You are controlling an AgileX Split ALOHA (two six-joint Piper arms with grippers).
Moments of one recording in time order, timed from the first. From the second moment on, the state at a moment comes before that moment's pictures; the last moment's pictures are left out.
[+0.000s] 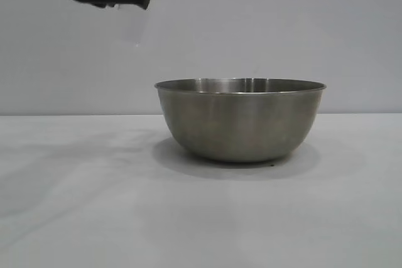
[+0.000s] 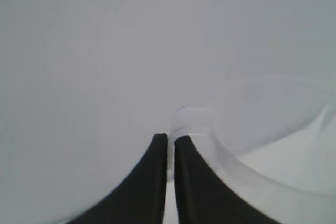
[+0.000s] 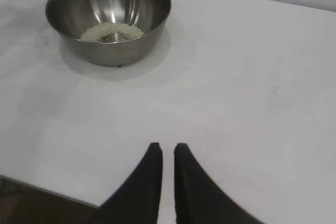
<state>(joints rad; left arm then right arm) -0.30 1.87 -0.71 -0.29 -0.85 0.16 0.21 -0.02 -0.49 0.13 1.14 -0.17</state>
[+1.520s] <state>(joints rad) -0.20 2.05 -0.45 -0.07 -1.14 0.08 0.21 -0.02 -0.49 0.13 1.14 -0.17</state>
